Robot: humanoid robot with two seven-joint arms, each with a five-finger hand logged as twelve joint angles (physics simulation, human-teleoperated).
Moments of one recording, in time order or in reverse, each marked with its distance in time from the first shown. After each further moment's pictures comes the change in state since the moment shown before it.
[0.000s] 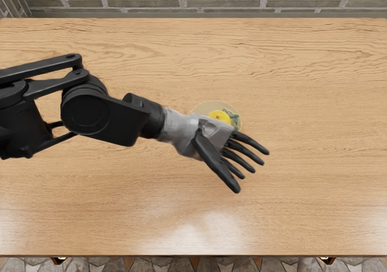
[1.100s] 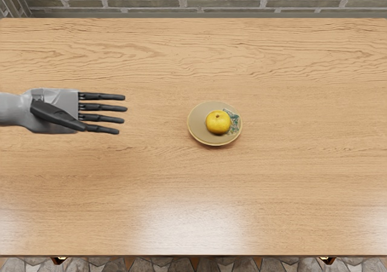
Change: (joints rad) left arm 0.246 0.656 -0.069 0.116 -0.368 -0.371 0.000; right arm 0.002 0.000 0.000 0.000 -0.001 0.000 -0.001
